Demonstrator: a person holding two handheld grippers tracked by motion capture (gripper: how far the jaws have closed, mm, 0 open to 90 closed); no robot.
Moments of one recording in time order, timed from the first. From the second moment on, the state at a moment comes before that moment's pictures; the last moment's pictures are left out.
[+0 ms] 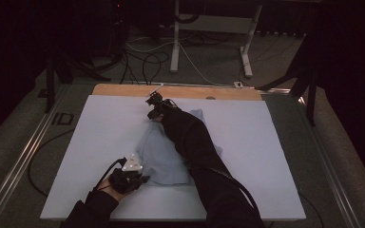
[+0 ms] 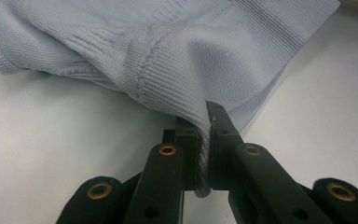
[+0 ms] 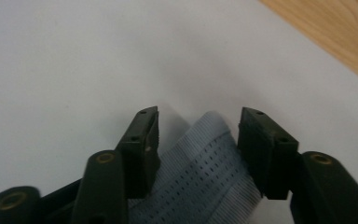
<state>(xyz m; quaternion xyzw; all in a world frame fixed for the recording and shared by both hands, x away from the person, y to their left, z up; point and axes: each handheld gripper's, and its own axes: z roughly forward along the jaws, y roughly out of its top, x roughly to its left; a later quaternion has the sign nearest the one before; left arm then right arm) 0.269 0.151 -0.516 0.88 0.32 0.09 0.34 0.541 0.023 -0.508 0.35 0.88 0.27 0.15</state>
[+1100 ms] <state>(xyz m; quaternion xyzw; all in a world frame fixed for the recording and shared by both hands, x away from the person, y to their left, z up) 0.268 0.151 -0.511 0.88 0.31 0.10 0.36 0.535 0.019 -0.485 0.29 0.90 0.27 0.18</state>
